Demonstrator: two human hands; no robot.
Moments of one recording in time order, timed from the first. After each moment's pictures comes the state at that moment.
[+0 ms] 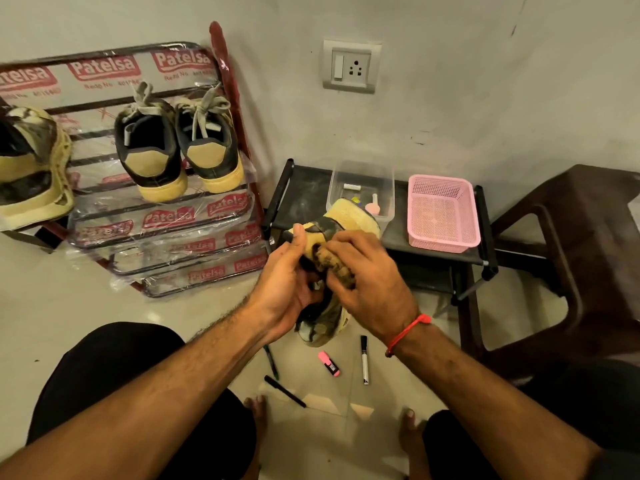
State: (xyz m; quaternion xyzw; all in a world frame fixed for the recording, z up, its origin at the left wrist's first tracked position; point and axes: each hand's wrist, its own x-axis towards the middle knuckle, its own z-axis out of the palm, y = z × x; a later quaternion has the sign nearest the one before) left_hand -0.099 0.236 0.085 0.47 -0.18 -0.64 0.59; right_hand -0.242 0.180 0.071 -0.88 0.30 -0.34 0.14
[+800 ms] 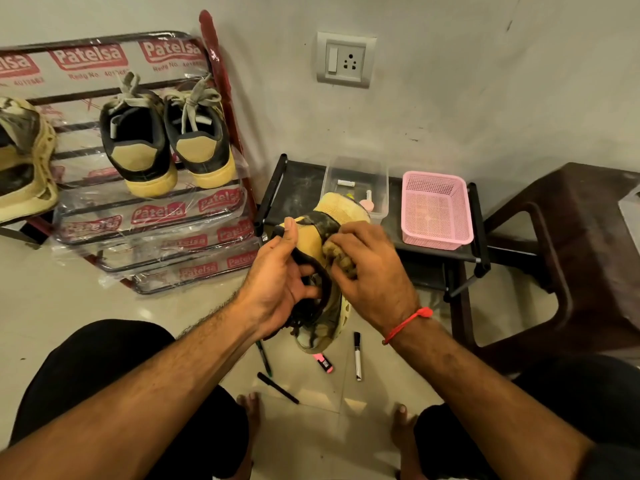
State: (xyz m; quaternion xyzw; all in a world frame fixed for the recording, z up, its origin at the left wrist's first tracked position) left_hand -0.098 0.233 0.092 0.47 -0.18 -0.64 0.58; right_hand -0.247 0.168 0.072 -0.87 0.33 -0.33 0.12
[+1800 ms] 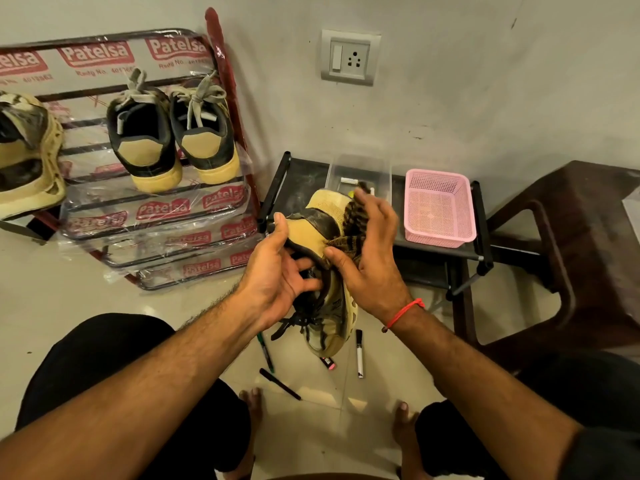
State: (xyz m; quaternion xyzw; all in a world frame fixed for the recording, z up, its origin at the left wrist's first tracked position) left_hand -0.092 0.230 0.081 0.44 -0.12 -0.65 0.61; right_hand -0.240 0.171 0.066 -0.77 0.39 -0.37 0.34
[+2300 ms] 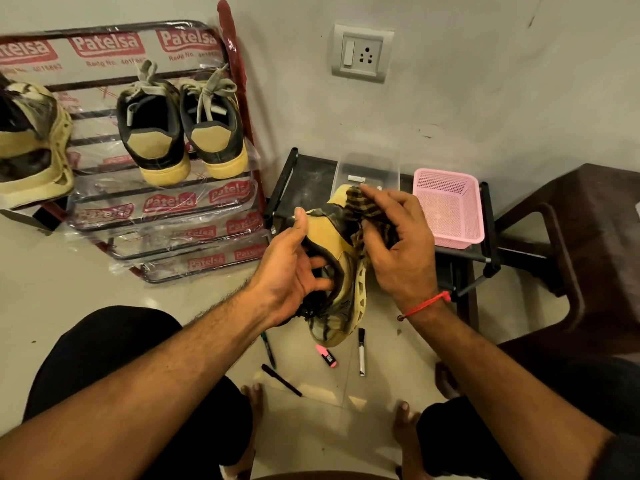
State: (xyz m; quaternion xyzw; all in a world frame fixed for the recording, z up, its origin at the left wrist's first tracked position) left_hand -0.092 0.230 0.084 0.45 -0.17 -0.67 0.57; right_hand -0.246 0.160 0.087 -0.75 0.38 -0.47 0.26
